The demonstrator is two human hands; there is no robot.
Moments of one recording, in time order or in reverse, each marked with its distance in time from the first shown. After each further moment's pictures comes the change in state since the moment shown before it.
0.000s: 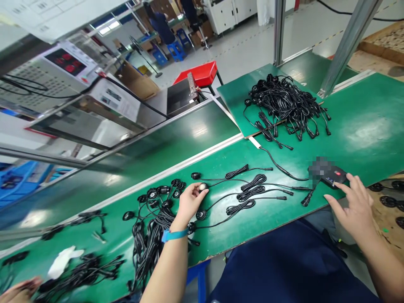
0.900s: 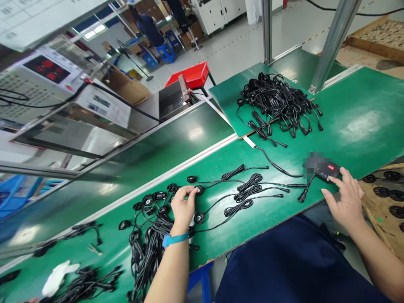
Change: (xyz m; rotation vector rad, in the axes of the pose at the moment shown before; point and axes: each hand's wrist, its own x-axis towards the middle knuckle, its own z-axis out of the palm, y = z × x) left_hand -0.001 0.002 0.006 0.099 0.291 0.273; right_hand -0.006 0.006 0.011 0.025 0.022 0.028
